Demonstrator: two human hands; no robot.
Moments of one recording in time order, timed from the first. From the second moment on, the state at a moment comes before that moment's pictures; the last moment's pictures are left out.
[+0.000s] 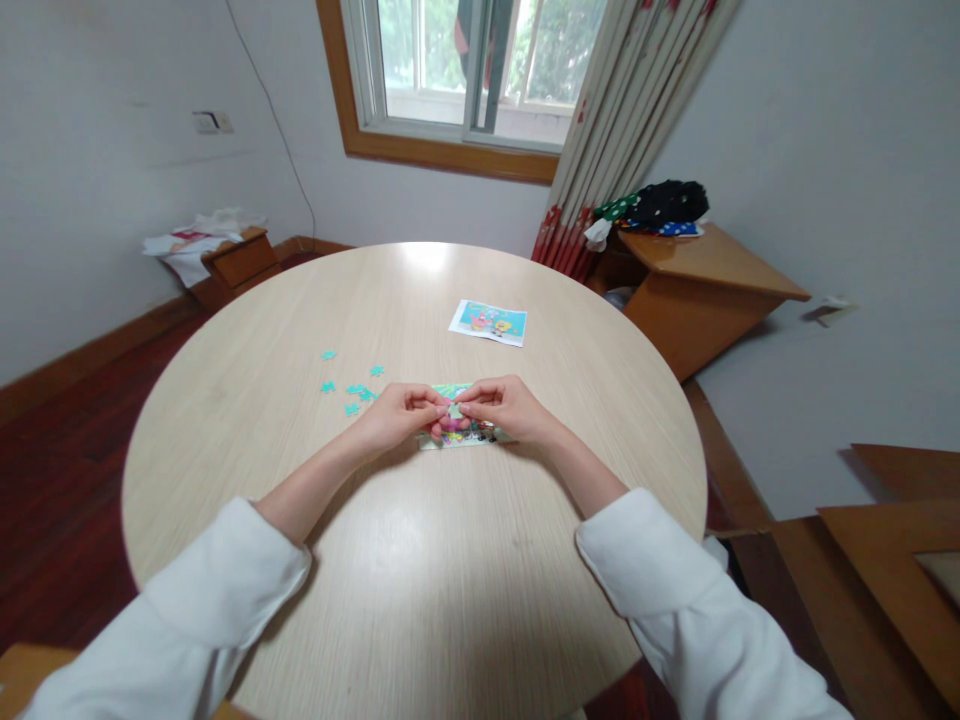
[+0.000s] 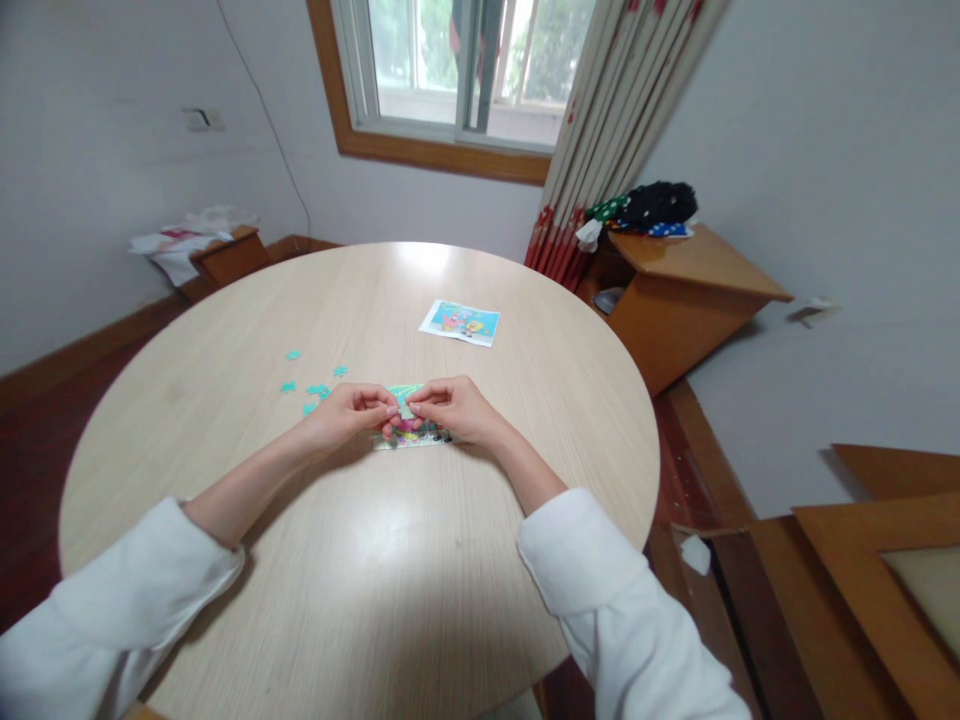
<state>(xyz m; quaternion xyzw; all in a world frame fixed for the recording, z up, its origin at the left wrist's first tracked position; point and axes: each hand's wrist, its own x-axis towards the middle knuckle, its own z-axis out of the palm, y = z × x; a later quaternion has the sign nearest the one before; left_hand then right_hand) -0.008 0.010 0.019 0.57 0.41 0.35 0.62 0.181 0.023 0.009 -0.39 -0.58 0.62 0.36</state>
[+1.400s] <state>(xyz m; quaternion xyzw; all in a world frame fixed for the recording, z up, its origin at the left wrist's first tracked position) -0.019 0.012 -0.002 0.87 0.42 0.15 0.21 0.260 0.036 0.038 -0.50 -0.64 0.58 0.07</state>
